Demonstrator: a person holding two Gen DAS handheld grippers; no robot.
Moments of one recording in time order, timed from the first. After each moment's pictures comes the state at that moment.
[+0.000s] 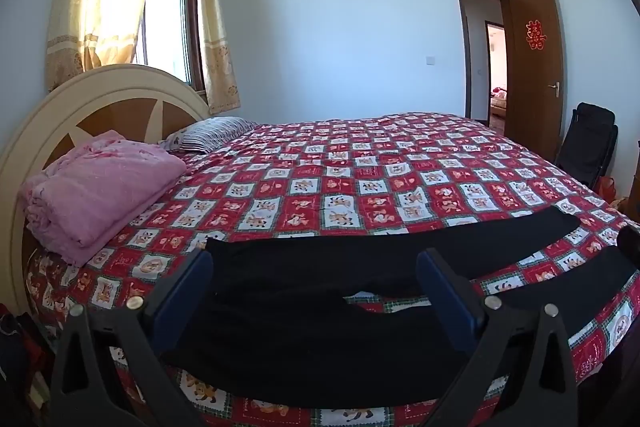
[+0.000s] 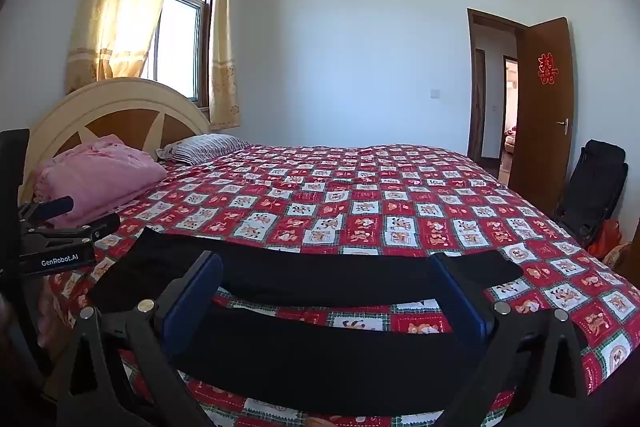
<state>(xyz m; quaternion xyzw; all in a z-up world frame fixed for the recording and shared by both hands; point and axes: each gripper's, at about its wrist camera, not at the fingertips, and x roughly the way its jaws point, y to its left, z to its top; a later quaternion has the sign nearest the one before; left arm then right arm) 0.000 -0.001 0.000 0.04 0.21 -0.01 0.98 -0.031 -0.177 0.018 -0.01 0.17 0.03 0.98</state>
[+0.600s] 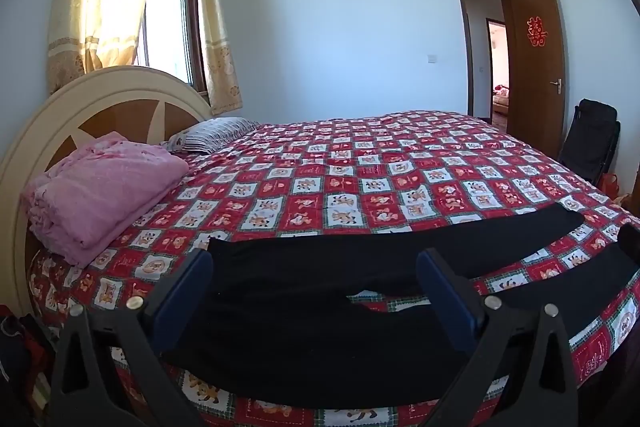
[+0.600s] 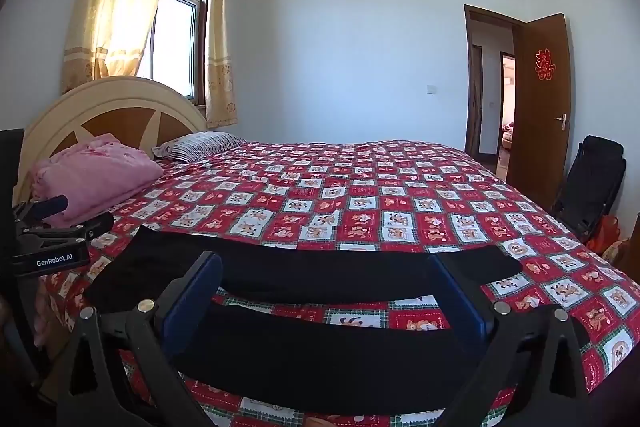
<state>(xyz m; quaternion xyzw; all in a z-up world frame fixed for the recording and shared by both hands) 0.002 0.001 -0.006 0.04 0.21 -0.01 0.98 -0.027 -0.181 0.011 -0.01 0.18 0.02 0.98</state>
